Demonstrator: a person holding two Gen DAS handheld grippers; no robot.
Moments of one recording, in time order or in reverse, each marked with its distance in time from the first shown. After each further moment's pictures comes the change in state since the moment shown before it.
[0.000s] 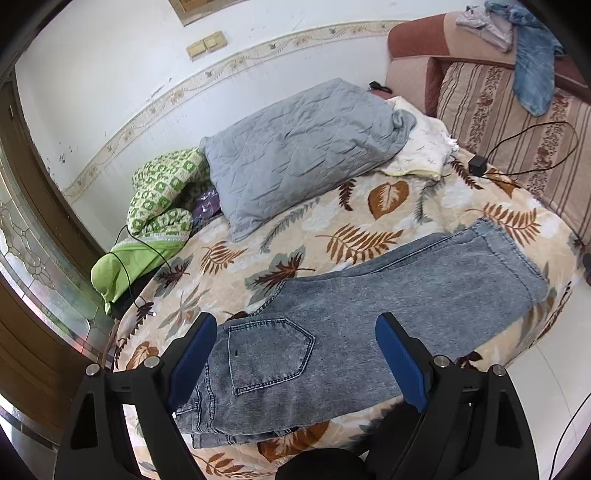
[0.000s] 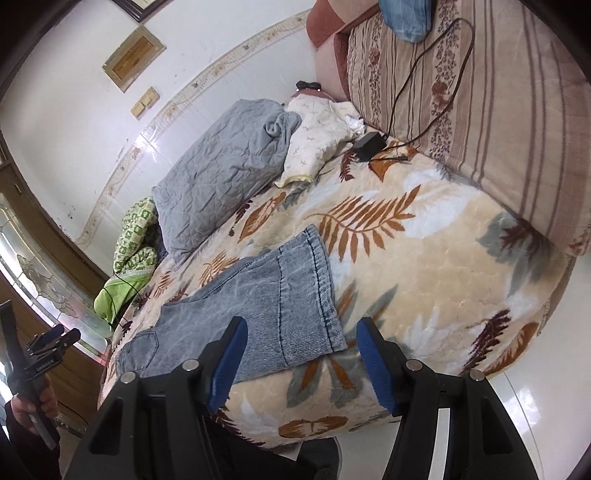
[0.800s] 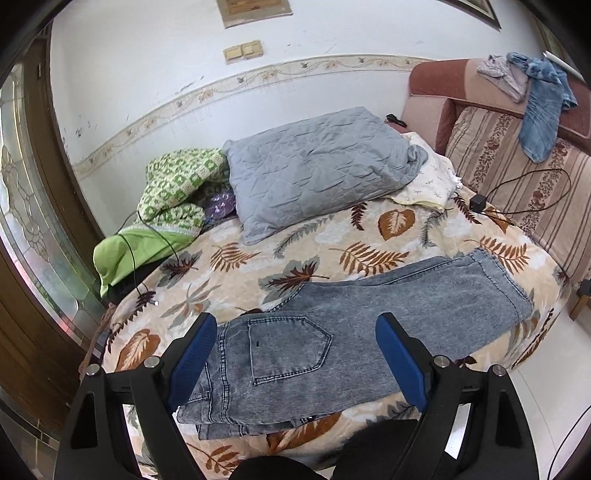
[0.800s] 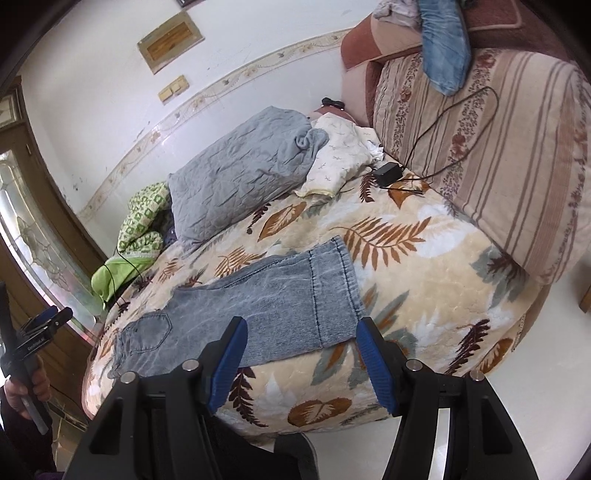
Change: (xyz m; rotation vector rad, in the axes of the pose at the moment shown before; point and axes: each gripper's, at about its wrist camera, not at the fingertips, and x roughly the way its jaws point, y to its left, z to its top) left arm -0.022 0.069 -0.032 -0.147 -0.069 -0.058; right arm -0.042 0.075 -0.013 -0.150 -0.001 -0.064
